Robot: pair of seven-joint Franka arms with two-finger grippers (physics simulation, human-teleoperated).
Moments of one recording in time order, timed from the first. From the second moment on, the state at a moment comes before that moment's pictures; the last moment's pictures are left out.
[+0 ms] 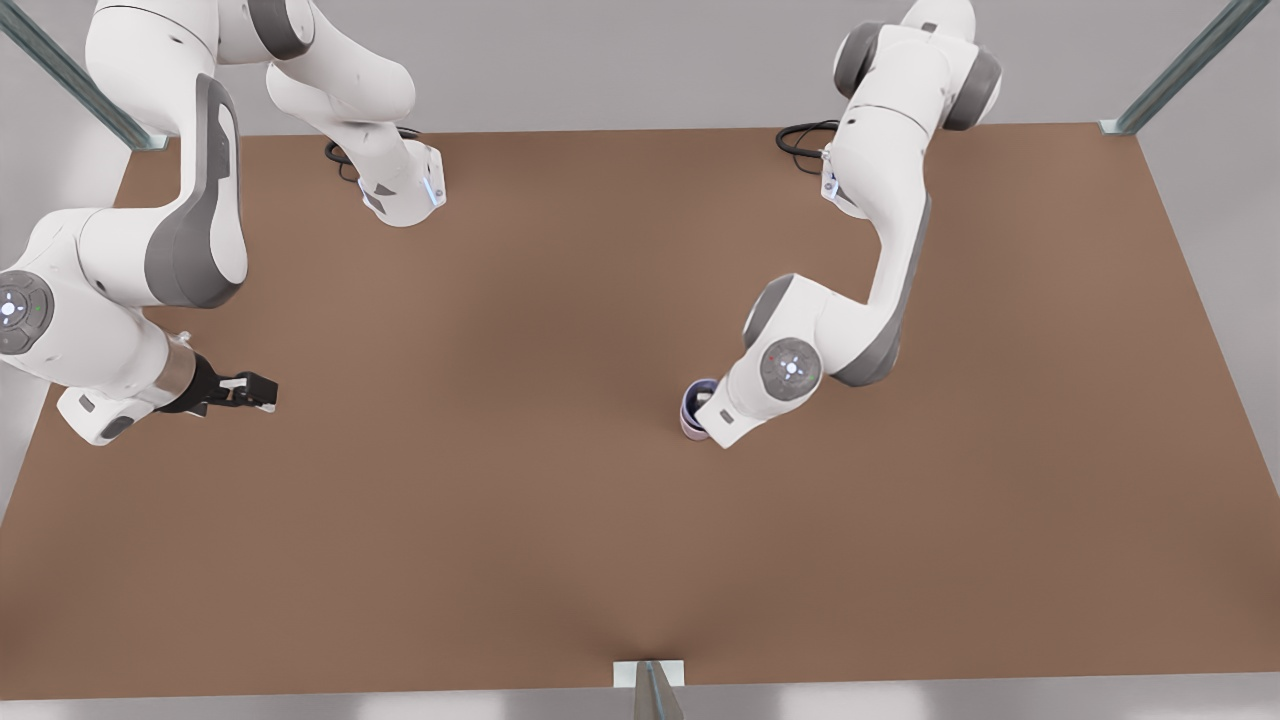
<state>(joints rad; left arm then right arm) -0.62 0.62 0.13 -1.31 -0.24 1.79 -0.41 -0.09 0.27 0.10 -1.38 -0.05 1.59 -0.04</state>
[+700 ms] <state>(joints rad) -0.62 0.62 0.12 -1.38 -0.23 1.84 -0.64 -0.09 0.28 0.10 -1.38 -0.05 1.59 0.01</state>
